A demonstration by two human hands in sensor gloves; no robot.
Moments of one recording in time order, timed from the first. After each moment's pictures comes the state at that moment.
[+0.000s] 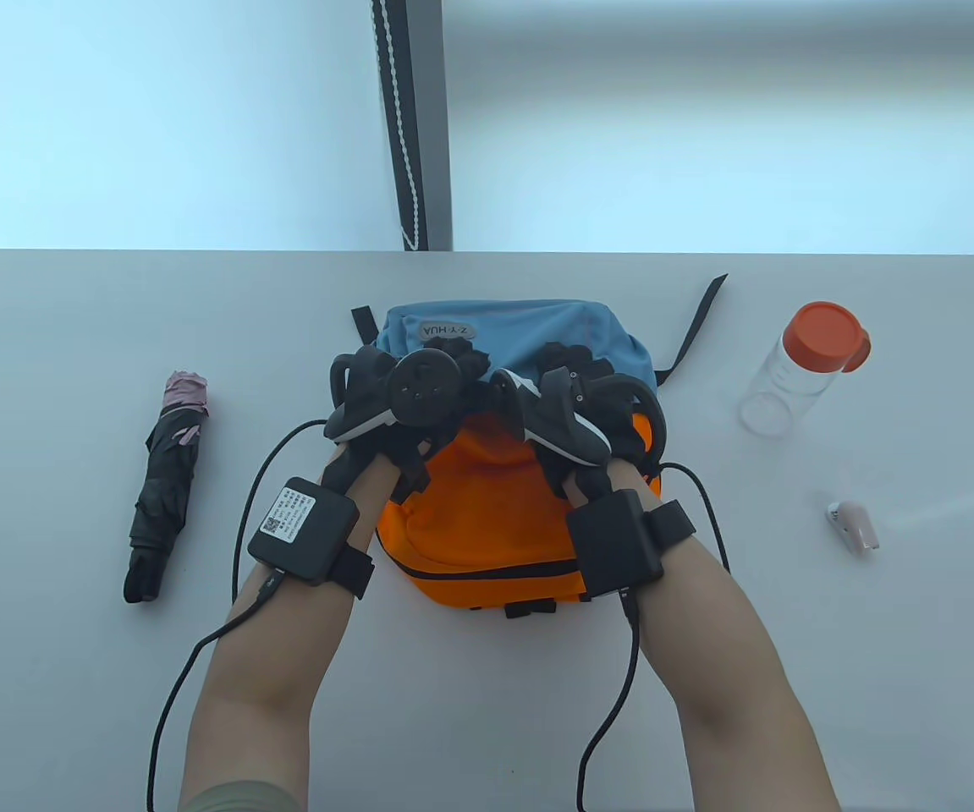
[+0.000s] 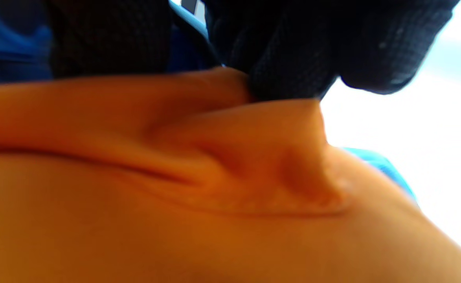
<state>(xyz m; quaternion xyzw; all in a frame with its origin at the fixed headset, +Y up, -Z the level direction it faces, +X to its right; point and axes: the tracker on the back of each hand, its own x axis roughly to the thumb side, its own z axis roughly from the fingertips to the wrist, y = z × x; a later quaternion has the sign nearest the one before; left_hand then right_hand) -0.111 -0.642 -0.356 0.06 -0.26 0.14 0.96 0.051 -0.661 -0.352 -0.05 0.08 -0.99 0.11</state>
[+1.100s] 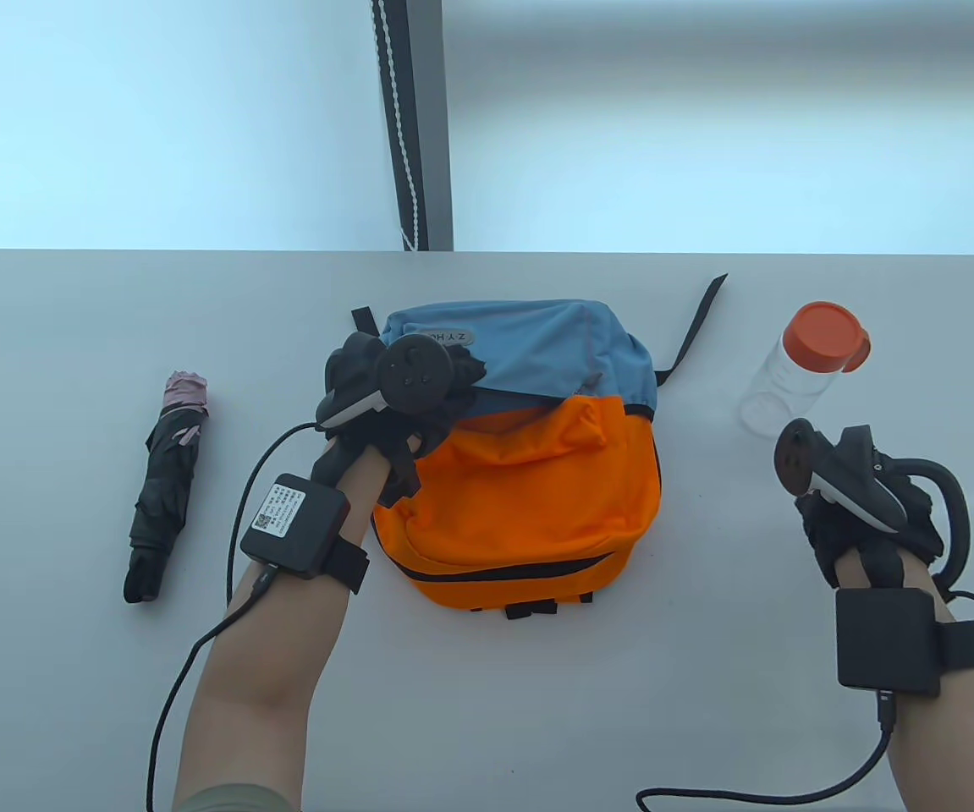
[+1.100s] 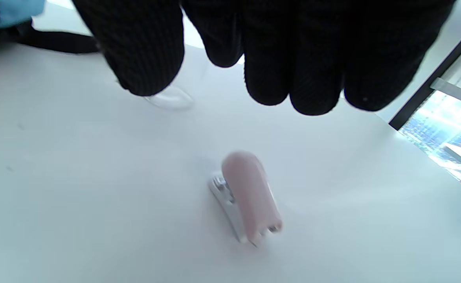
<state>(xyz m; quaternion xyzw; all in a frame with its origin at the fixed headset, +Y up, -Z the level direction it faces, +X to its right) -0.119 -0.649 -0.369 -0.01 -0.26 0.15 0.95 0.309 -0.679 -0.270 0.14 -0.16 -0.96 0.18</state>
